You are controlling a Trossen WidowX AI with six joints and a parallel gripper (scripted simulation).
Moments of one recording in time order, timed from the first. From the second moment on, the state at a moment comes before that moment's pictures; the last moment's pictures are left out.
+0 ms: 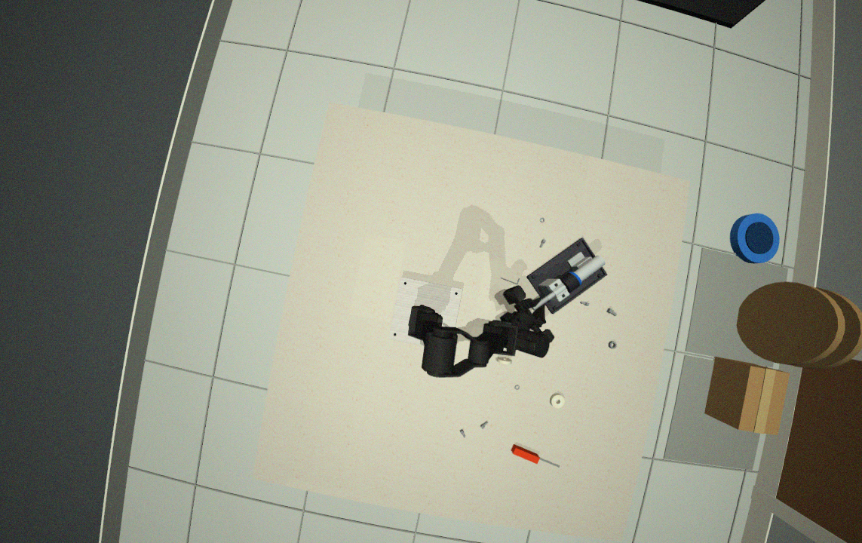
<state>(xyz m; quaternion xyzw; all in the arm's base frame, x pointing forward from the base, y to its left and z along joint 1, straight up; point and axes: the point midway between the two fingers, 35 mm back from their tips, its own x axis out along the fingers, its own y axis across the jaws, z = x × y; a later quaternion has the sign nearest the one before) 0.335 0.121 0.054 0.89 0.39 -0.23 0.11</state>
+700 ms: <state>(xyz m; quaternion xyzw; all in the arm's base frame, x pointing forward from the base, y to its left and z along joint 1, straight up) 0.333 0.119 0.054 0.89 0.39 -0.23 0.11</state>
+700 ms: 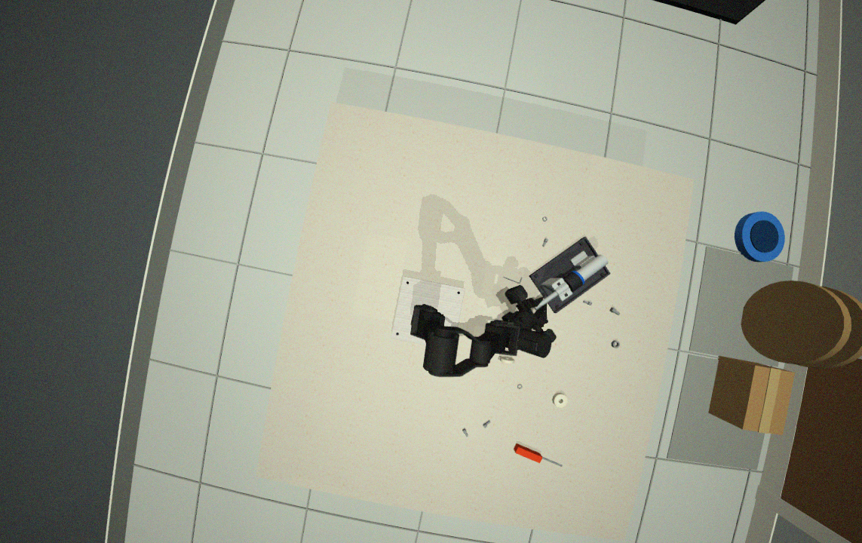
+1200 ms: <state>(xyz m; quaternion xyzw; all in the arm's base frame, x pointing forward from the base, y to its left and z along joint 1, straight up) 0.332 0.118 0.054 0.89 0.39 -0.23 0.11</state>
